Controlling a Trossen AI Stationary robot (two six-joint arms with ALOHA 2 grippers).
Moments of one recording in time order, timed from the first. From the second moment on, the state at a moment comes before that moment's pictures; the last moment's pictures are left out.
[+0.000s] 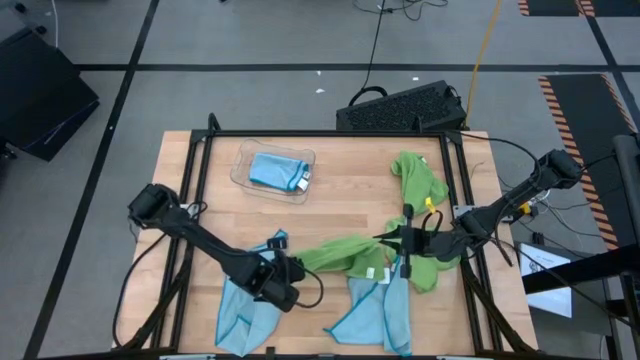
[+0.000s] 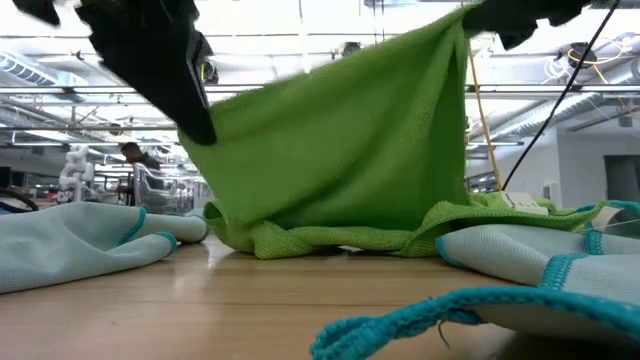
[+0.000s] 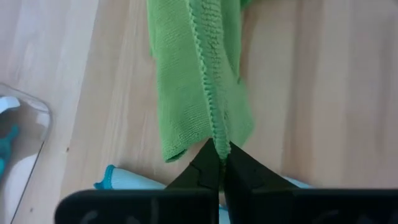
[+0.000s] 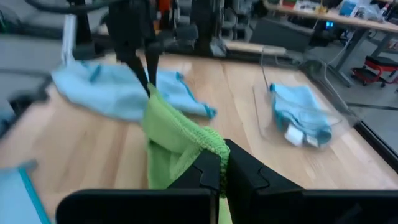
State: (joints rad) left arm -0.56 1.80 1.29 -0.76 -0.47 -0.56; right arm 0.56 1.03 0.58 0.06 0.65 0.13
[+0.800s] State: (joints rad) left arm -0.78 1.69 1.90 -0.78 -0.98 0.04; right arm 0.74 1.26 1.27 -0.14 0.76 -0.20
